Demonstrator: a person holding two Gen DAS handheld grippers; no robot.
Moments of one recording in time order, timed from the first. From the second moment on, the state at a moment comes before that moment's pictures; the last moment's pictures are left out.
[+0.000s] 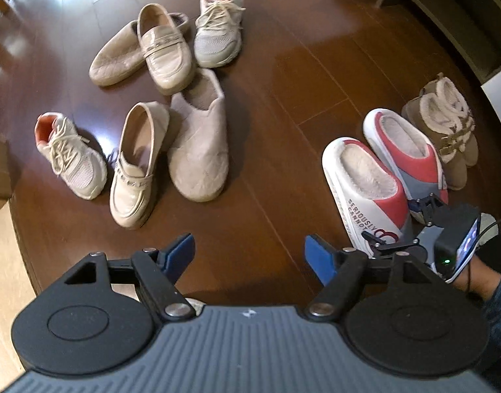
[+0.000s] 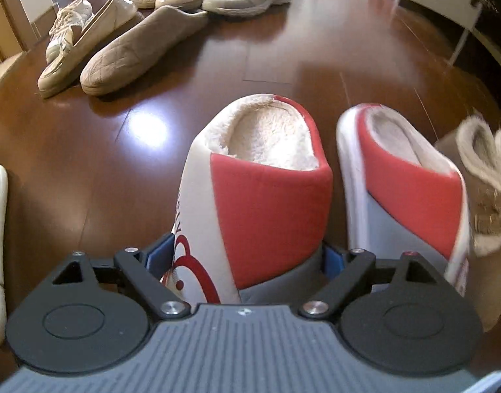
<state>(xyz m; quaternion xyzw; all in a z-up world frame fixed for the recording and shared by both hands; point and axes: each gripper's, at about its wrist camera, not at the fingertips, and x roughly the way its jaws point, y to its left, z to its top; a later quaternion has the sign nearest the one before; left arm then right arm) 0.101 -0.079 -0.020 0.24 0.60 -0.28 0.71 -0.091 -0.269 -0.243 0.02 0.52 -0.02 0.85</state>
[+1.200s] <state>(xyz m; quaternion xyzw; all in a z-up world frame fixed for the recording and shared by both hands) 0.074 -0.067 -0.065 0.26 0.61 -0.25 0.70 -0.078 -0.288 -0.120 0.03 0.50 -0.11 0.86</state>
